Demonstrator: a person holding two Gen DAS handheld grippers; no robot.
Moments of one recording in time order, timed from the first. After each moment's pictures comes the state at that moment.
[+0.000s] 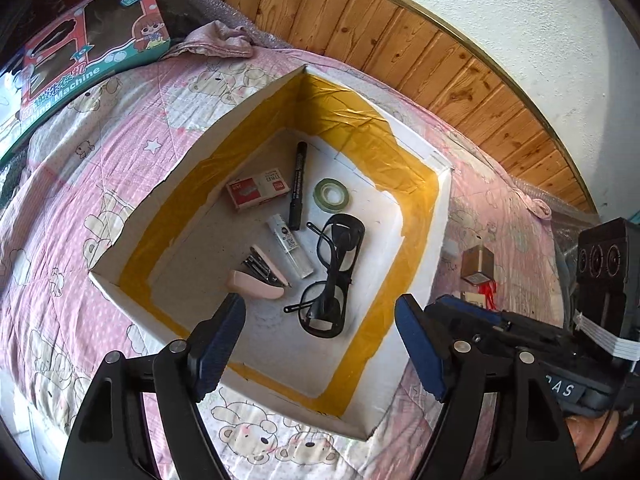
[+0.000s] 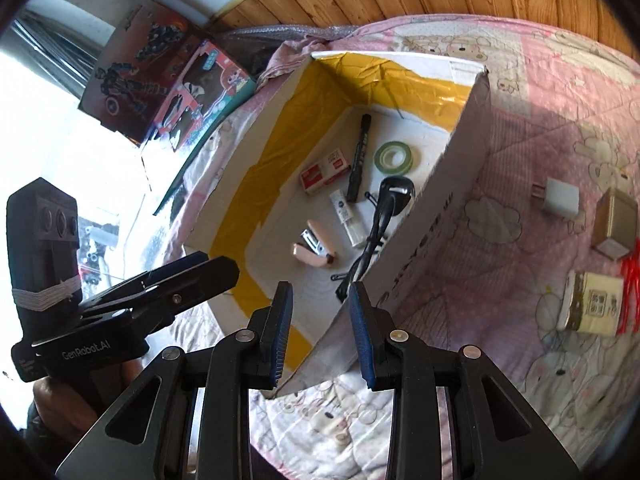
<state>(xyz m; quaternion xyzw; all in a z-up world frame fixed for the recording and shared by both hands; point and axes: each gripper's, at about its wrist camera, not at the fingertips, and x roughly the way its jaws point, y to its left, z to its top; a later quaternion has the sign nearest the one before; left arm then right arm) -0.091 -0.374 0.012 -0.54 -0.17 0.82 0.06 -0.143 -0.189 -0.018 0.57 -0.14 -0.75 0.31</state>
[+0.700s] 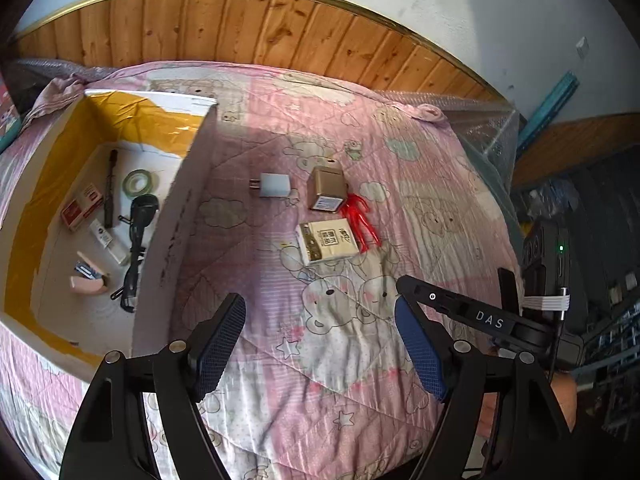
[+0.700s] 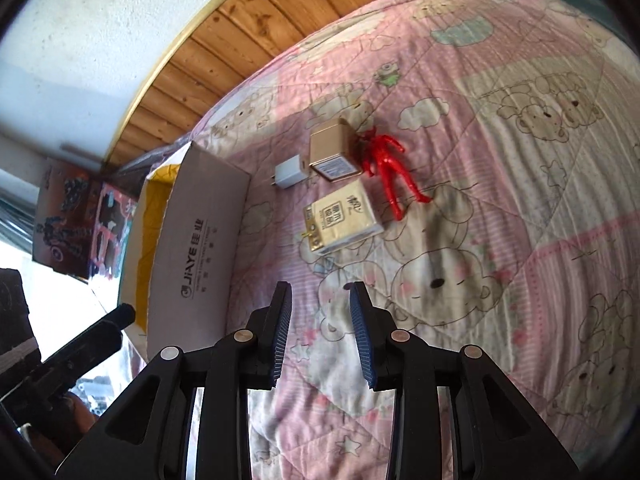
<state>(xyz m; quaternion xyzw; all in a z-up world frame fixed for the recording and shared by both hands) -0.050 -0.182 0.033 -0.54 -0.06 0.81 0.24 -0.053 0.045 -0.047 0.51 -0.29 -0.80 0.08</state>
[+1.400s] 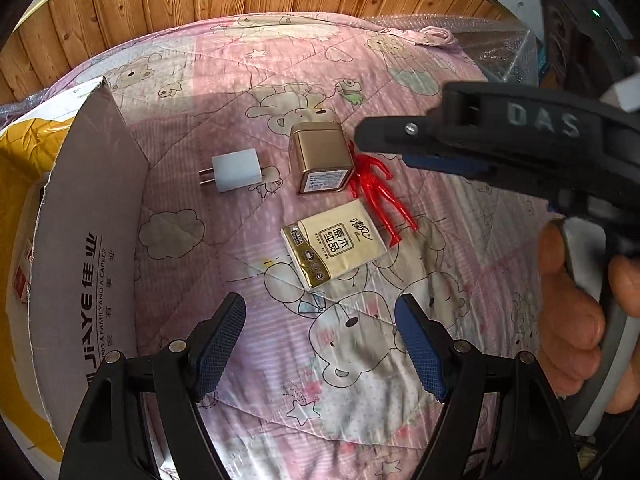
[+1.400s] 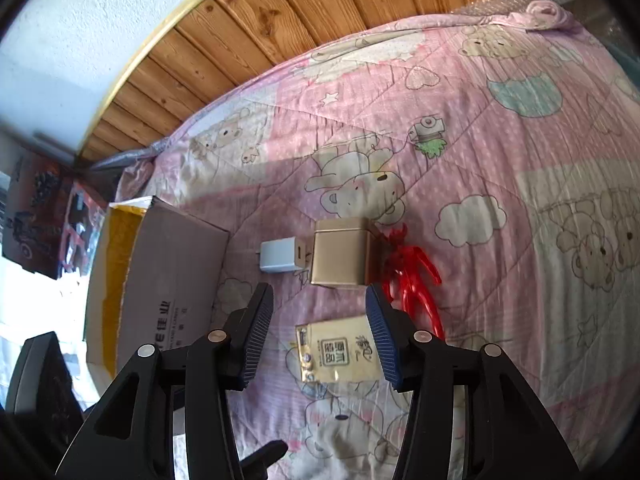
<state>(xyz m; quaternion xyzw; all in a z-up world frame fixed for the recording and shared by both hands) -0.118 -0.110 -0.058 -0.59 0.05 0.77 0.25 -0.197 0.022 -0.062 0.54 -0.21 -0.81 0.07</state>
